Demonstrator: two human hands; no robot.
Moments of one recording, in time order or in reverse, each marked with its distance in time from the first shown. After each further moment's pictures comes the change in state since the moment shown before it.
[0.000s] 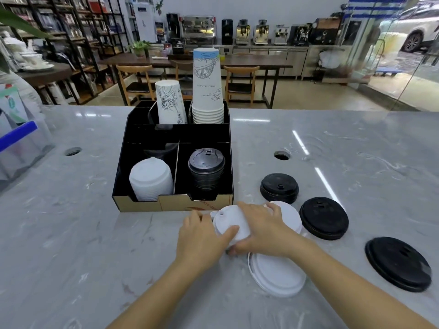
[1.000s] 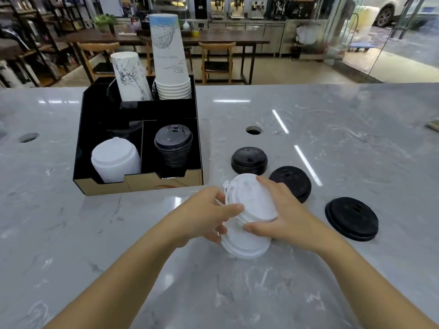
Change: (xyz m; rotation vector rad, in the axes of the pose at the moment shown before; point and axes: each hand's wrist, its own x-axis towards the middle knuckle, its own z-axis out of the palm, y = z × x) left_hand -0.033 0.061 -0.030 -0.438 -0.509 0.030; right_hand -0.089 0.041 -0.027 0.433 0.136 0.168
